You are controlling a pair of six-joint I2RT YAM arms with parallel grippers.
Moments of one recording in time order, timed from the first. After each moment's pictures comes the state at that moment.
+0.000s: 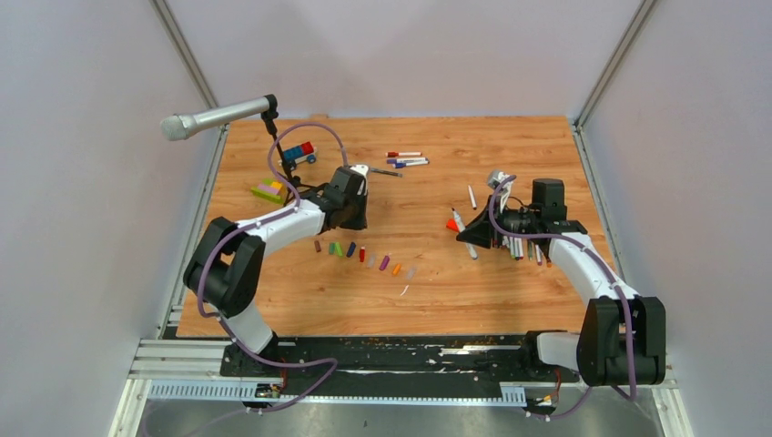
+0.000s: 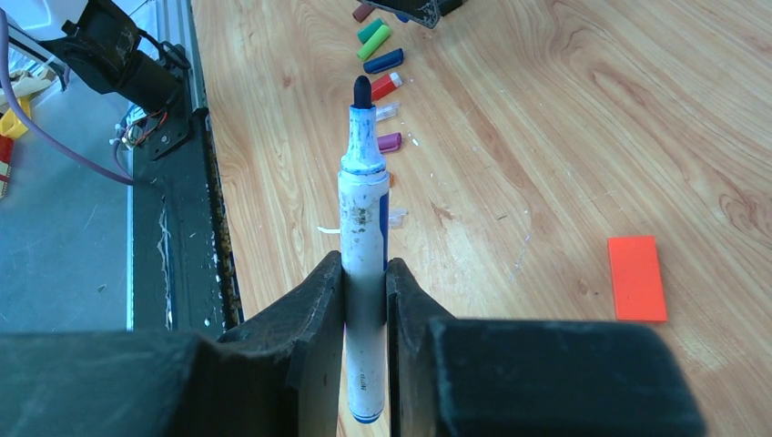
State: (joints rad) left arm -0.55 1.66 1.04 -0.24 -0.05 -0.35; right arm 0.03 1.25 0.74 -0.24 -1.19 -0.31
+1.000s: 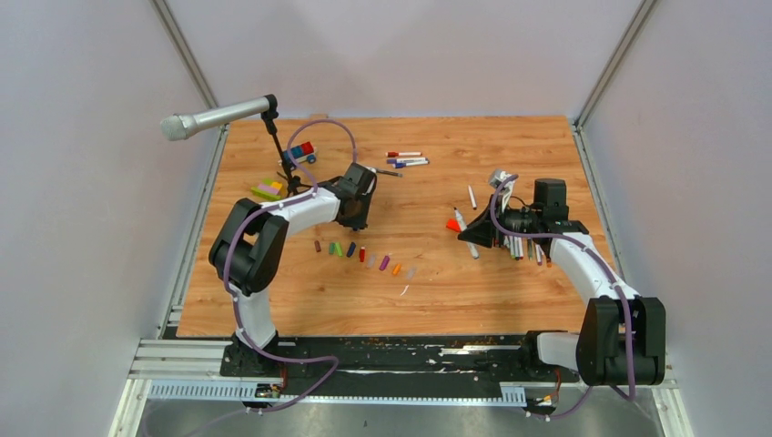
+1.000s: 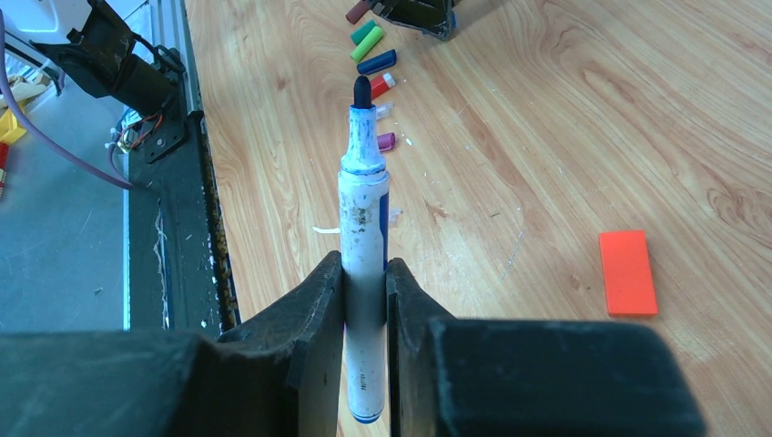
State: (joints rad) left arm -0.55 1.87 1.21 -0.39 -0.16 -0.27; right arm 0.02 1.25 0.74 -0.23 -1.19 -0.31
